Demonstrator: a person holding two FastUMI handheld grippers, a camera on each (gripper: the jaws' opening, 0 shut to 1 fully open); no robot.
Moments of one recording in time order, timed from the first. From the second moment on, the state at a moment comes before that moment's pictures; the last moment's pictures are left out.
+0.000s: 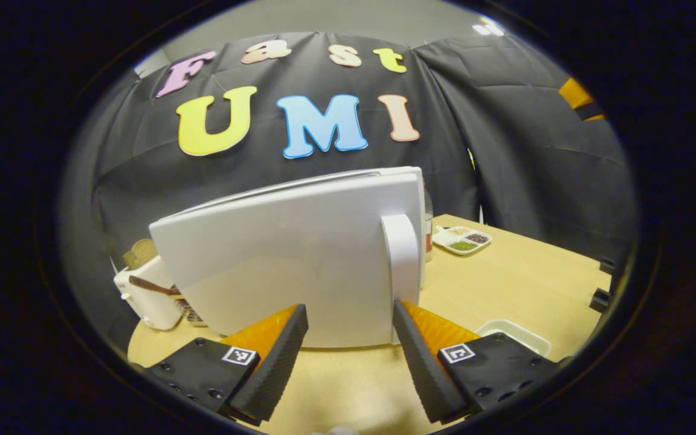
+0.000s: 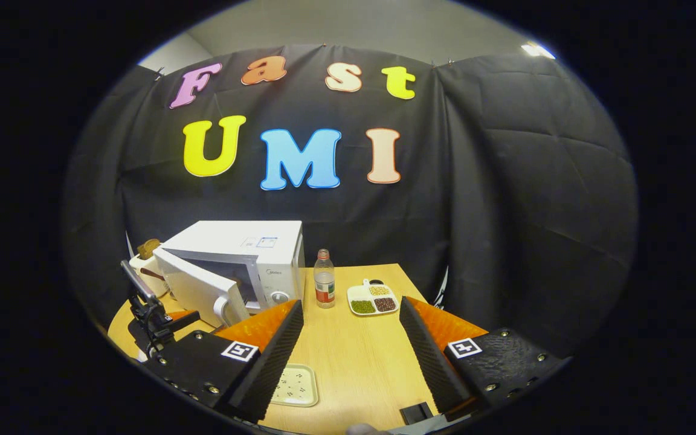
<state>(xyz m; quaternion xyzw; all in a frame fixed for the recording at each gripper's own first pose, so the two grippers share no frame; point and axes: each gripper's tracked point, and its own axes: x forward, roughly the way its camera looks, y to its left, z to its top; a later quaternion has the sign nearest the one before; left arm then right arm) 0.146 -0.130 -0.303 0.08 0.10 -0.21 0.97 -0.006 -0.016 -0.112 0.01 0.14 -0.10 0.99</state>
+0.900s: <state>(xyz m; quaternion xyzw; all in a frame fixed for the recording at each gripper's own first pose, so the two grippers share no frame) 0.219 -0.171 -0.305 0.02 0.12 -0.16 0.98 -0.003 -0.049 -0.117 0.01 0.15 -0.12 0.98</state>
